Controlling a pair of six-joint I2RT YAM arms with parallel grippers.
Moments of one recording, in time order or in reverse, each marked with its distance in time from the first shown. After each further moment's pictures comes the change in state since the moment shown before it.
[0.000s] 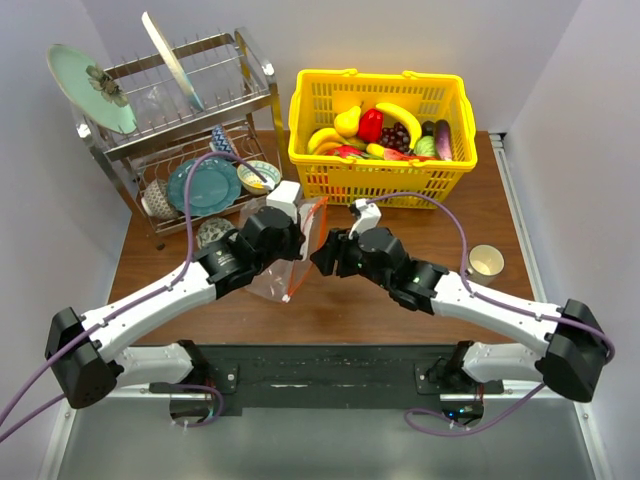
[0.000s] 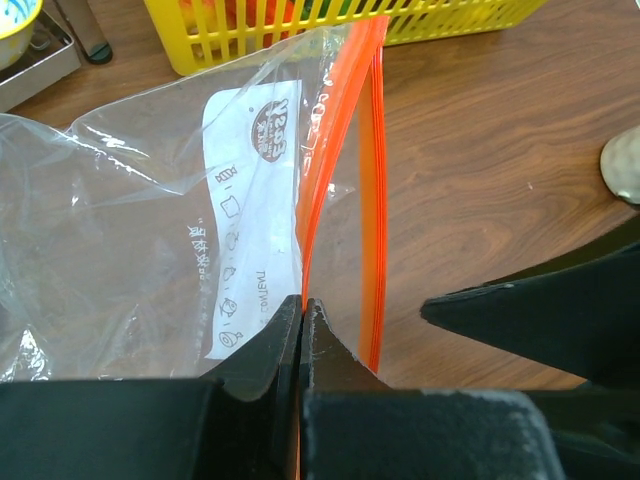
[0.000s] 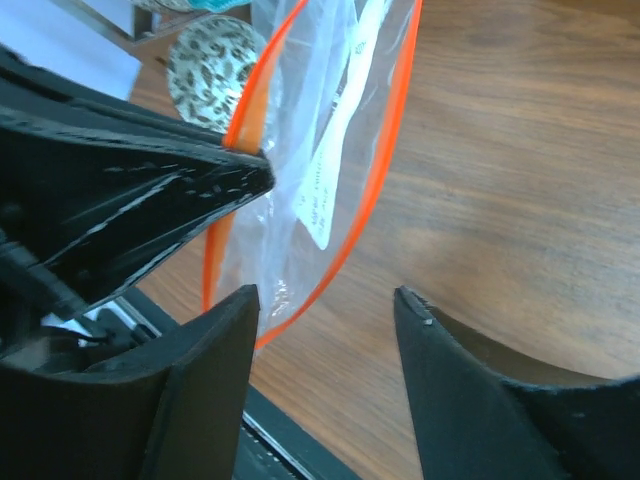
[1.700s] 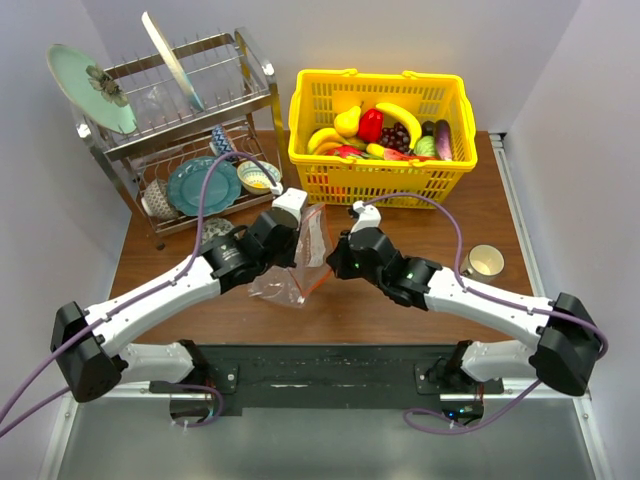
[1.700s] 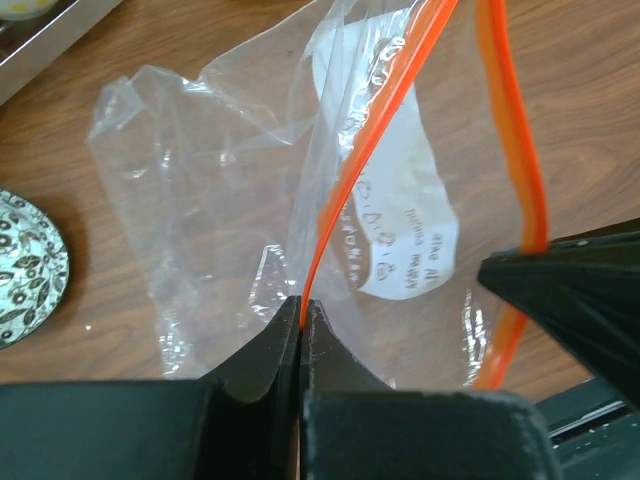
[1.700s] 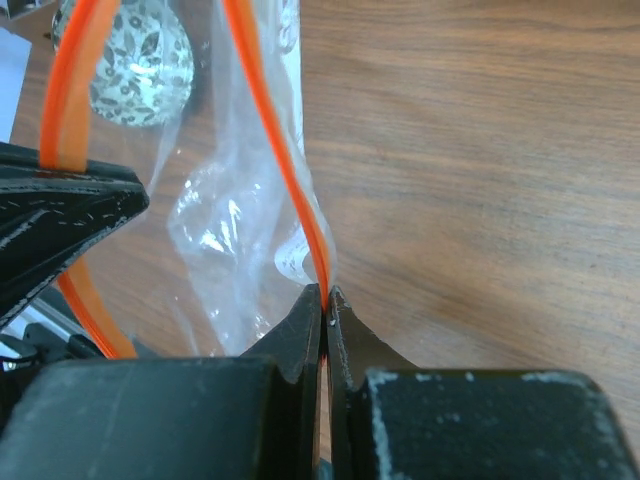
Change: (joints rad) left arm -0.019 0.043 0.077 -0.231 -0.046 0.059; right arm -0.001 0.062 0.040 -0.143 0.087 0.030
